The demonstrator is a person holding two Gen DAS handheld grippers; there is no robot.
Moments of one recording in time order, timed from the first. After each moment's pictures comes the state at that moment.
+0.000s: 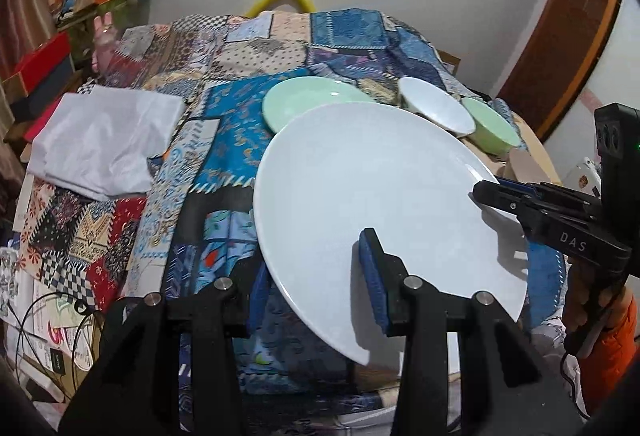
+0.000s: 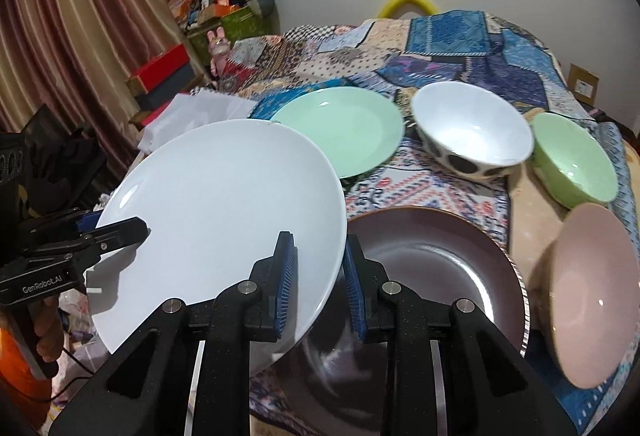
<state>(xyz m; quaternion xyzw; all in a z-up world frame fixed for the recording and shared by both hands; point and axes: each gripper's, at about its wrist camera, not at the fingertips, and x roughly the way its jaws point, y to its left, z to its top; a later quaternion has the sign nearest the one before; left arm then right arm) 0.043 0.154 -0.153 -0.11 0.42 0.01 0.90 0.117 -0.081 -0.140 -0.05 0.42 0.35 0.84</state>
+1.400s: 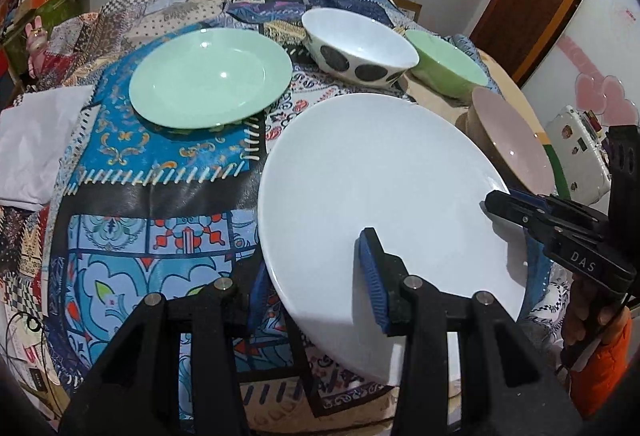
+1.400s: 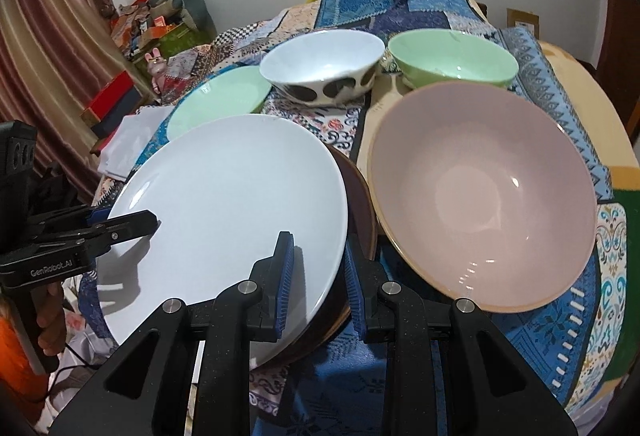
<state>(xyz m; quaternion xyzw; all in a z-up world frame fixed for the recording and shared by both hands) 0.107 0.051 -0.201 -0.09 0.49 -0.07 0.86 0.120 -0.199 -0.177 0.01 0.45 0.28 0.85</state>
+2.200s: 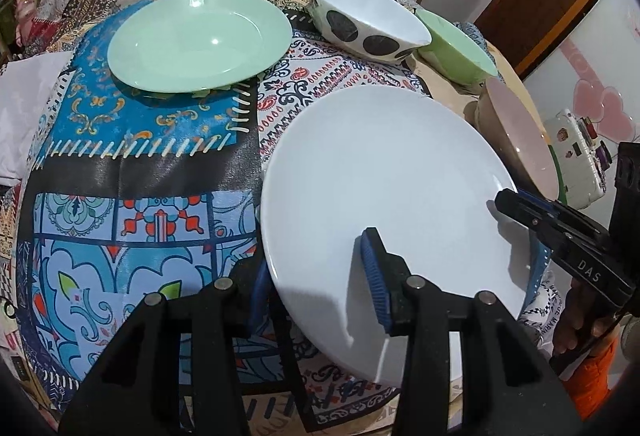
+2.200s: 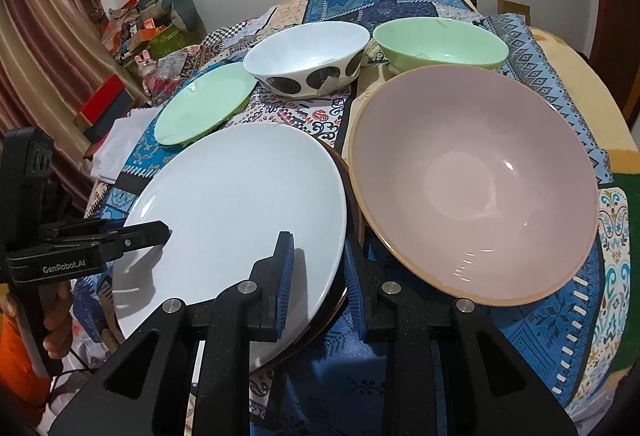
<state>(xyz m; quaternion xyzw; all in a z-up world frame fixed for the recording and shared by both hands) 0.124 0.053 -0.226 -0.12 0.53 -0.08 0.84 0.122 -0.204 -0.184 0.02 0.46 0.26 0.85</state>
